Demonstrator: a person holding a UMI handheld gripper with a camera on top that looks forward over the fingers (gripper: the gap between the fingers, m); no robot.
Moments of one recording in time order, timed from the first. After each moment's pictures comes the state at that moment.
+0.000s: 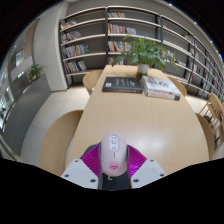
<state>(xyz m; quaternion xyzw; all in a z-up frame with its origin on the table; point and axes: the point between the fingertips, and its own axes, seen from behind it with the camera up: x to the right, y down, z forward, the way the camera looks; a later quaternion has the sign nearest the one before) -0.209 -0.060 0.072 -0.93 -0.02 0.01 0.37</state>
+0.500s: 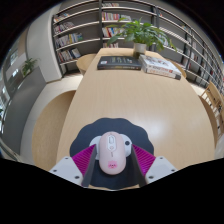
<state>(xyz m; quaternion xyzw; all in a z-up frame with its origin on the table) -0.209 -0.092 -0.009 -0.95 0.00 0.00 0.31</state>
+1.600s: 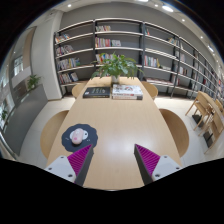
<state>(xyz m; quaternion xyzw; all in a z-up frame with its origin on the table) -0.027 -0.255 0.185 -0.91 0.00 0.00 0.42</state>
